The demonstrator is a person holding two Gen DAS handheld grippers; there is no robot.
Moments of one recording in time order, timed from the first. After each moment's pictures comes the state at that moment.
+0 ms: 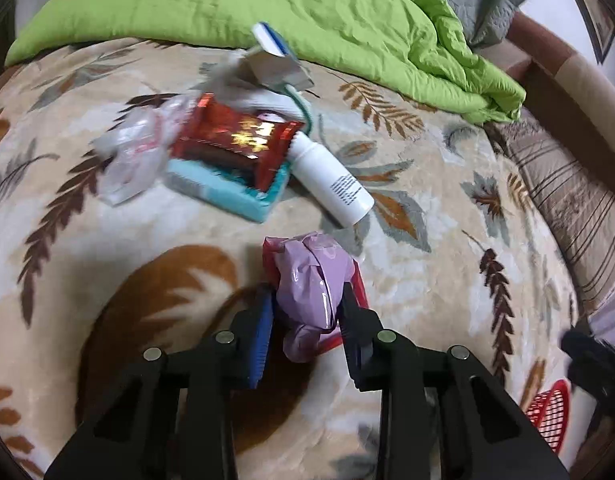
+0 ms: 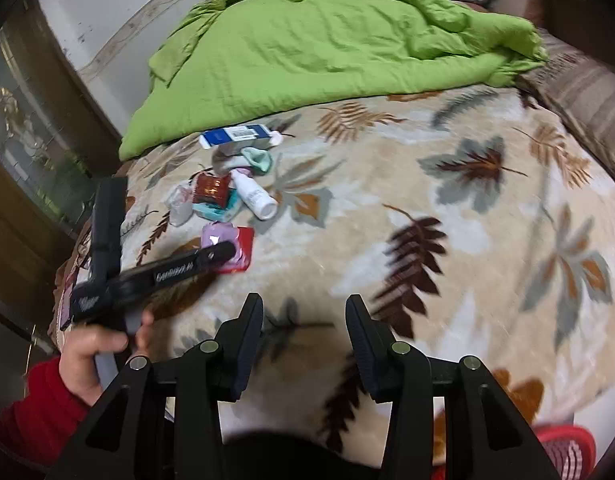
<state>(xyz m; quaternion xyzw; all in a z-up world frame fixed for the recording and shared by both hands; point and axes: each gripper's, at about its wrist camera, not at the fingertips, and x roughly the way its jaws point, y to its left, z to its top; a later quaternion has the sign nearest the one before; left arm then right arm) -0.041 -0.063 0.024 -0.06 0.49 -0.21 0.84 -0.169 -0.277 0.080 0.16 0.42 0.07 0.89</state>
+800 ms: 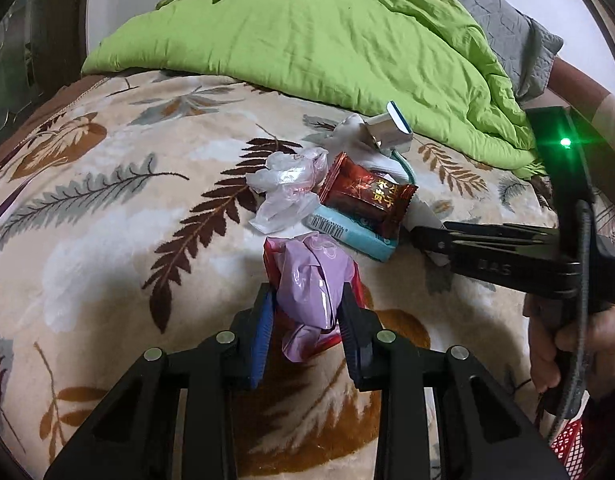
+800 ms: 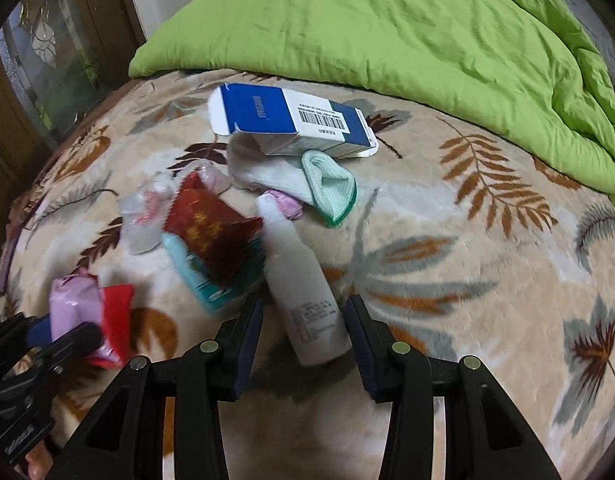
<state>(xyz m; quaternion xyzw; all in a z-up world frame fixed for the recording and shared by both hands) -0.046 -0.003 0.039 -0.06 0.42 -0.11 0.90 0.029 -0.188 0.020 -0.01 0.48 0.13 0.87</state>
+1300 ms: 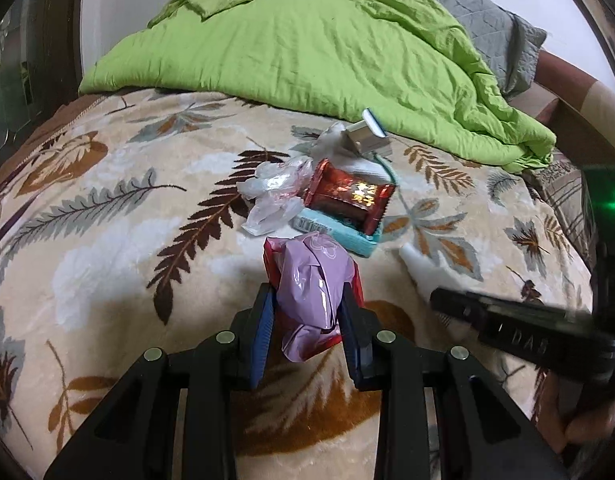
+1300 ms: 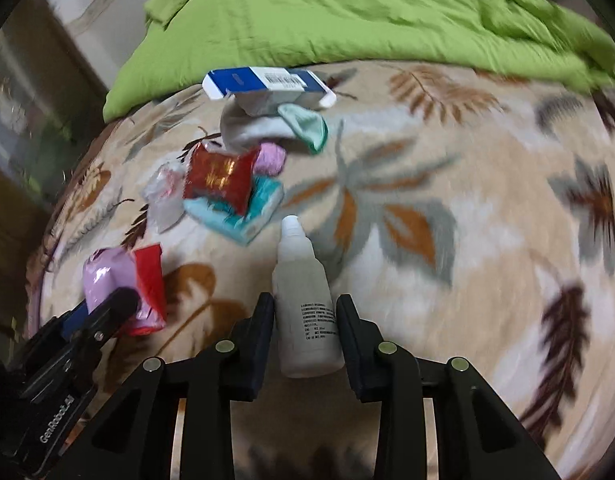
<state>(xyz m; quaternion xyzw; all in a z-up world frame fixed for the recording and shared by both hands) -0.068 -0.009 0.051 -0.04 0.40 -0.12 0.91 -0.059 -0.198 0.021 0.15 0.48 0.07 0.86</state>
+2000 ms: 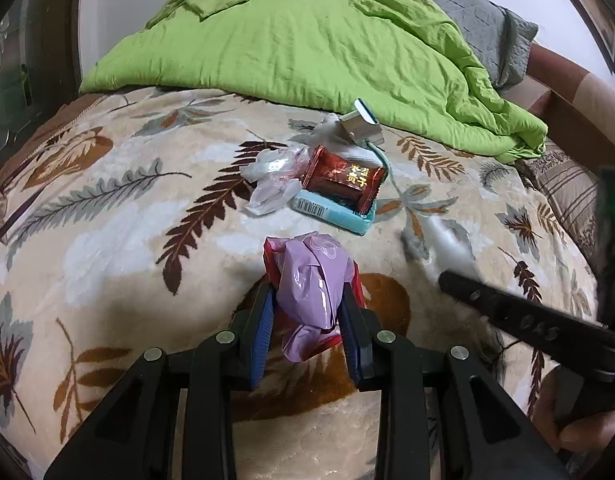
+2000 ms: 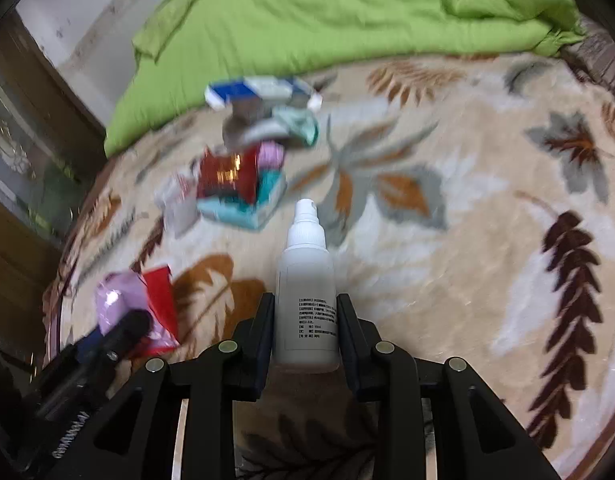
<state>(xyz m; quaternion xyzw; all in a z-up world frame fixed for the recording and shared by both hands) -0.089 -0.005 0.051 -0.03 0.40 -0.13 0.91 -0.092 -0.198 0.031 0.19 0.42 0.04 0.89</state>
